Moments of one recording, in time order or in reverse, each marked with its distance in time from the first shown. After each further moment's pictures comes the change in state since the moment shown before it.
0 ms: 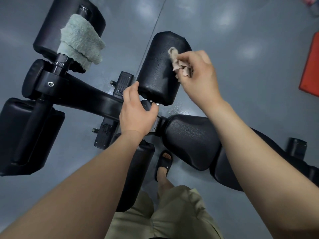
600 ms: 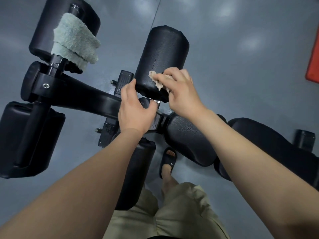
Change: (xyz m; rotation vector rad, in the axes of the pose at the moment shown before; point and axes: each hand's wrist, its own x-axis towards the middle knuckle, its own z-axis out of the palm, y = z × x) left_hand -0.003 0.002 0.000 -0.014 -0.013 -0.011; right_hand -0.040 0.017 0.041 -0.104 -0.186 -0.185
